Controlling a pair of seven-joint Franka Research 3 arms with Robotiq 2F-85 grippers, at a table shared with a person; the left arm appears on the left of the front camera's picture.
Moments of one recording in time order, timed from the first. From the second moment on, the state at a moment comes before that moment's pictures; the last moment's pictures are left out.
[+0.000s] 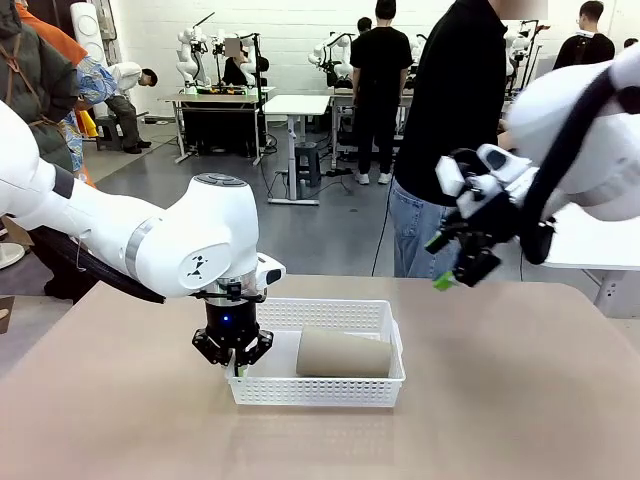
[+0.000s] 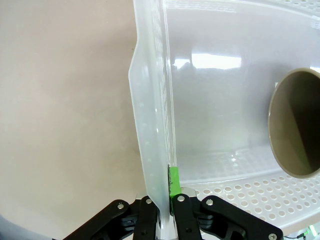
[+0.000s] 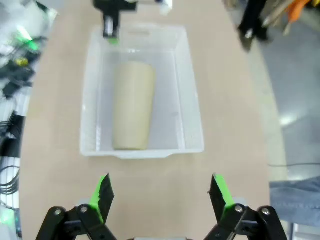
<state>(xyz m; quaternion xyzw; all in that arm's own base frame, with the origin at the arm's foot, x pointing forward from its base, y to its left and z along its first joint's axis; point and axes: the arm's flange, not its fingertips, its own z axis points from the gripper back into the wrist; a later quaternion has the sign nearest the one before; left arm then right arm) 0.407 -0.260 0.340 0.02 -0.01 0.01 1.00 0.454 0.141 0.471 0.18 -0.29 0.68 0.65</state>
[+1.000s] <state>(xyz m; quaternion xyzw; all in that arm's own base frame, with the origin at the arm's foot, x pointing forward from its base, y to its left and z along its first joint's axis) 0.407 -0.260 0.340 0.02 -0.01 0.01 1.00 0.398 -0.099 0.385 0.37 -0.45 0.54 0.60</state>
